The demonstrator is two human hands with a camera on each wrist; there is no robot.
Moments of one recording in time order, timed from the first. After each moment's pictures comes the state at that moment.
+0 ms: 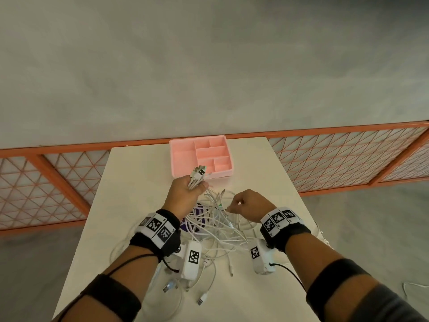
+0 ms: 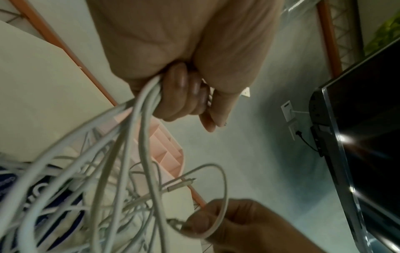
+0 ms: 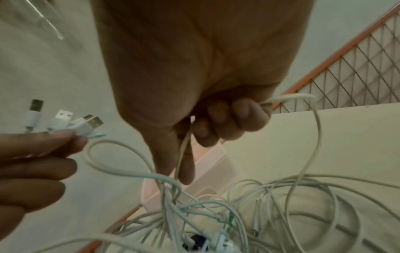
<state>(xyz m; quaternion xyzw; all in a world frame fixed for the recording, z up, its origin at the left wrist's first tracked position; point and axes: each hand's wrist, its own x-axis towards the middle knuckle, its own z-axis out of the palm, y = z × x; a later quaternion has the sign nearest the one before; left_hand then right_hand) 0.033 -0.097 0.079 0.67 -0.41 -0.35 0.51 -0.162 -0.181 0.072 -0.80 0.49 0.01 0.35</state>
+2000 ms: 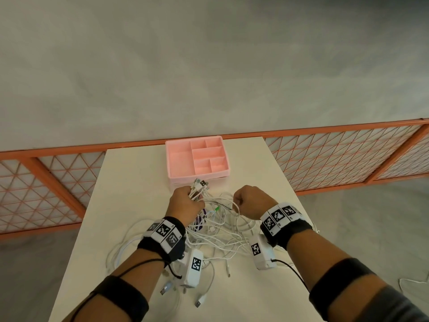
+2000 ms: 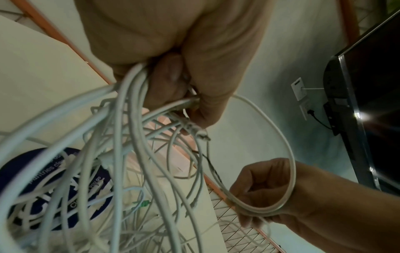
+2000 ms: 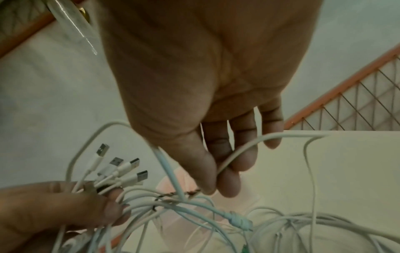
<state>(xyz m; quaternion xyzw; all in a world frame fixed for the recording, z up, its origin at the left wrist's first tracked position) 0.024 -0.098 0.056 0.75 -0.41 -0.32 0.41 -0.164 -0.181 0.093 -0.83 0.49 0.04 0.28</state>
